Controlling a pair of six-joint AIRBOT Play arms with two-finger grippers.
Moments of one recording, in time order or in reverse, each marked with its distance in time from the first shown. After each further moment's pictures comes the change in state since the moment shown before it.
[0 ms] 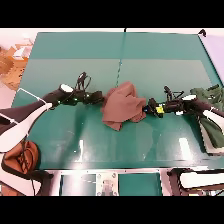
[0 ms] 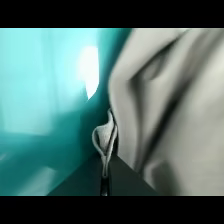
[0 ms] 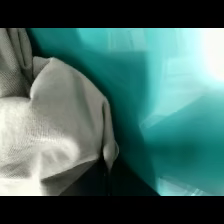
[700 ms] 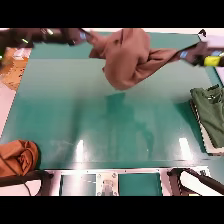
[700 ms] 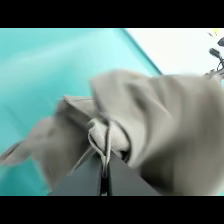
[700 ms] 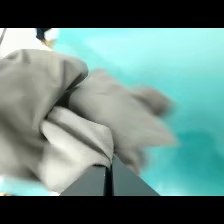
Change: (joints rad) left arm 0.187 0.286 0.652 0.171 -0.478 -0.045; right arm -0.142 0.423 0.575 0.012 0.289 0.021
